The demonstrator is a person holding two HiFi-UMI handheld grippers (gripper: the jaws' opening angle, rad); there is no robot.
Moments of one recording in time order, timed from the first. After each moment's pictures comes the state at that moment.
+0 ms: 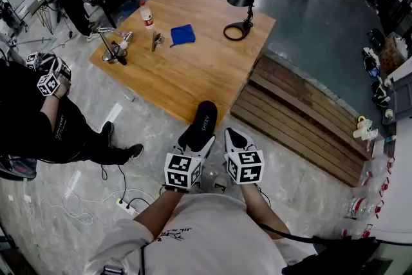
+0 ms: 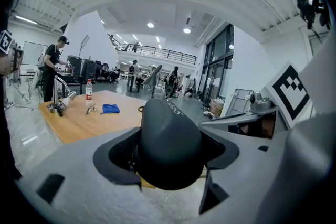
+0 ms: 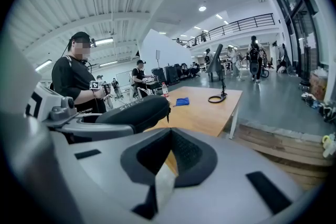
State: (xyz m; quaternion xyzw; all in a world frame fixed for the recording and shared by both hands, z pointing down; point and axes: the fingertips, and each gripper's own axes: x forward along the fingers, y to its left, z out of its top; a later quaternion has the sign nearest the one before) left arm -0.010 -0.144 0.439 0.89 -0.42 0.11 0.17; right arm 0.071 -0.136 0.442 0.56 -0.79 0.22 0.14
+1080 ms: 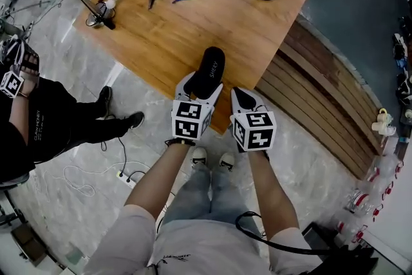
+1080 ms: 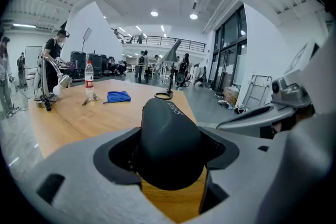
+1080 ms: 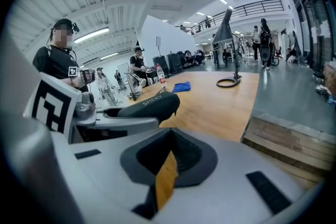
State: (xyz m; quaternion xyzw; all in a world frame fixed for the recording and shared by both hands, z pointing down) left arm -0.009 -0.364 0.596 0.86 -0.45 0.17 0.18; right arm 0.059 -0.323 0.585 0.52 -0.79 0.27 0.18
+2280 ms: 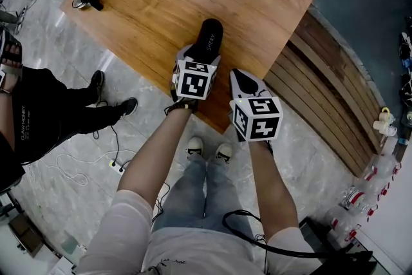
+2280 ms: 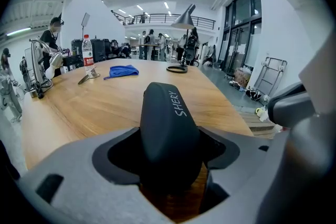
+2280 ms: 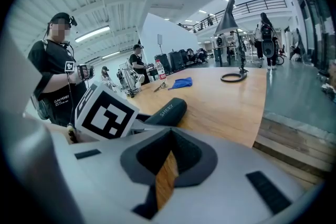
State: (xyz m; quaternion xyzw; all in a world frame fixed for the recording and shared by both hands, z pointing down) left arm -0.015 -0.440 0.714 0.81 -0.46 0.27 0.24; right arm 0.048 -0.365 0.633 0.50 -0.80 0.27 0.18
